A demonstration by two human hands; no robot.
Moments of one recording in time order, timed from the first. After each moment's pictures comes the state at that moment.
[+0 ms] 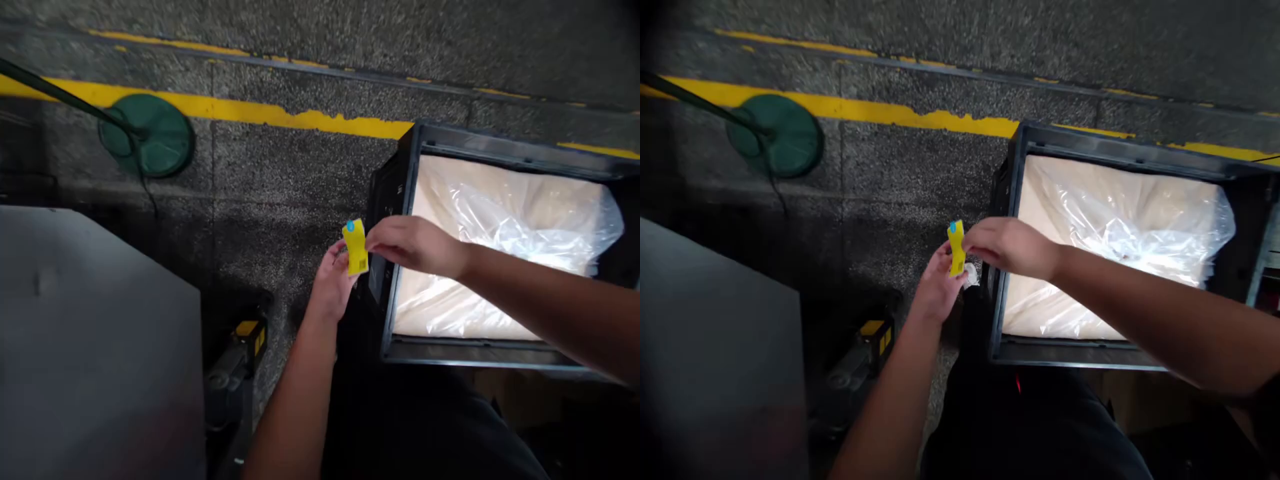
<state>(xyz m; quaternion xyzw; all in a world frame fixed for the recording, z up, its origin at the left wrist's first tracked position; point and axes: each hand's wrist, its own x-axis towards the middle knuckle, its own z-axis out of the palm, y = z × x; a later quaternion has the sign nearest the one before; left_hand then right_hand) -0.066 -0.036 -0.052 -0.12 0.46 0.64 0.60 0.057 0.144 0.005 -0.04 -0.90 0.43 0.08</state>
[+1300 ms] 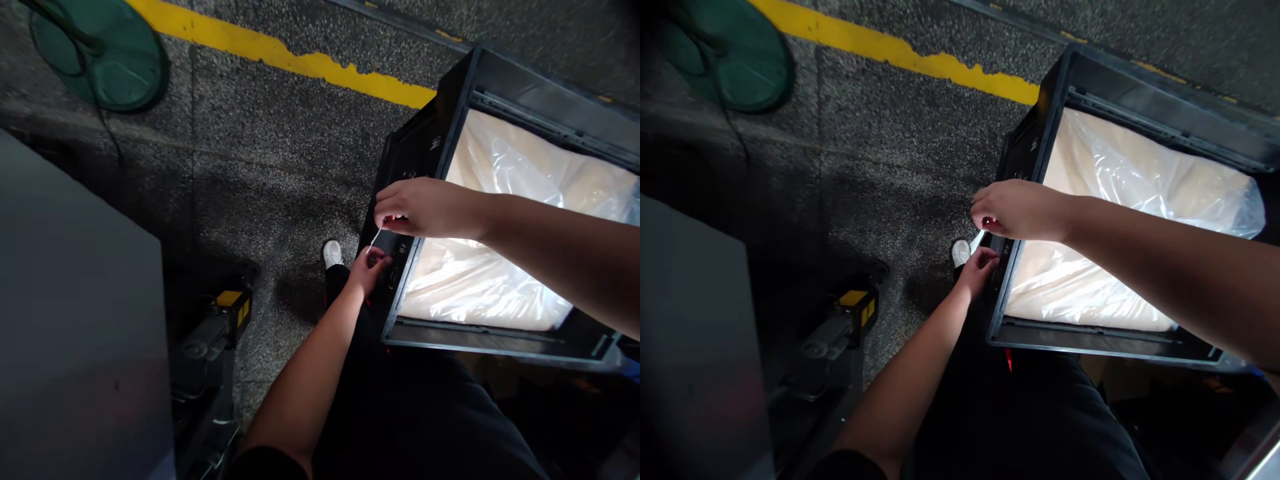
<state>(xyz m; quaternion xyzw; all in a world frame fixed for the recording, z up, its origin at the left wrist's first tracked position) 0.017 -0.071 -0.143 0.05 0.60 0.49 0.63 0.033 0.155 -0.016 0.04 -0.92 0.33 -0.18</state>
